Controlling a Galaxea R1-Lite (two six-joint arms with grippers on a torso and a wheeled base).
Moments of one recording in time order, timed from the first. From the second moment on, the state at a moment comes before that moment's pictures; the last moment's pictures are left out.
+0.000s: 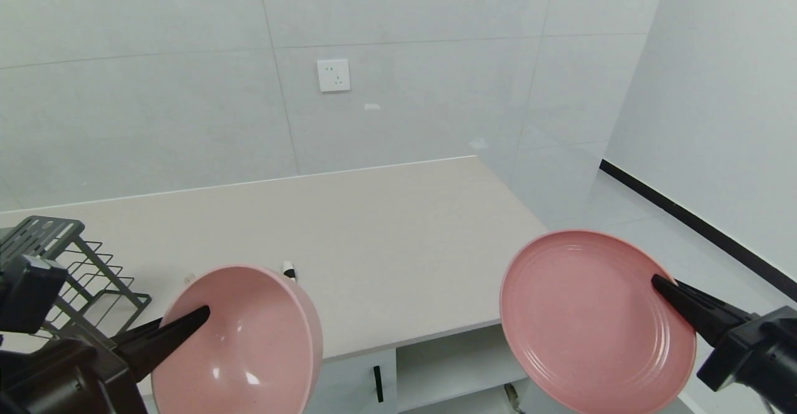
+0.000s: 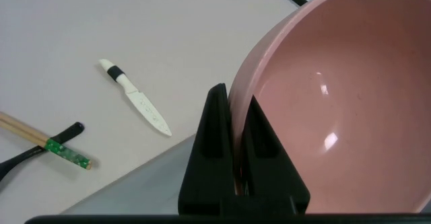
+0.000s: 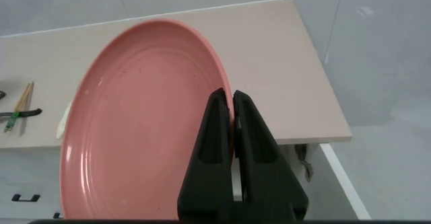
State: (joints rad) left arm -0.40 1.00 -0.15 -0.63 -0.11 -0.20; right arm 0.52 1.22 0.00 -1.10 -0.19 0.18
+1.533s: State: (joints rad) left arm -0.42 0.99 -0.13 -0.64 -0.11 -0.19; right arm 0.52 1.21 0.00 -1.07 -0.20 0.15
